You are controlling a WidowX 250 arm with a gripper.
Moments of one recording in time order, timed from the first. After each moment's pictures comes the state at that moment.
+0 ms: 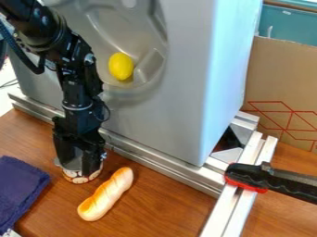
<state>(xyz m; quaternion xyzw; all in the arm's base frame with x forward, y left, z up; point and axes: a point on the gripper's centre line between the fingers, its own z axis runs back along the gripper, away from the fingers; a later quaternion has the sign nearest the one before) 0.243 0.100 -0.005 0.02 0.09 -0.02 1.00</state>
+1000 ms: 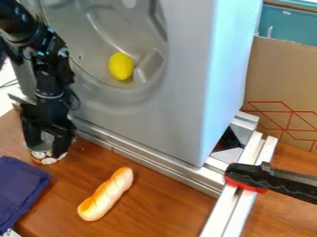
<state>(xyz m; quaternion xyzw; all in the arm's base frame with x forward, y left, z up) 0.235 0.189 -0.012 0.09 0.10 0.10 0.99</state>
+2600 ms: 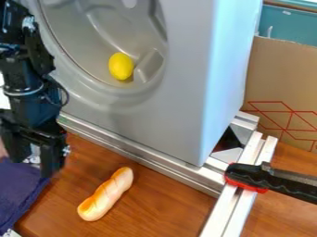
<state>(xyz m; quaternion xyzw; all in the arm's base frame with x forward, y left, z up) 0.174 0.089 0.064 0.00 0.05 0.07 1.00</state>
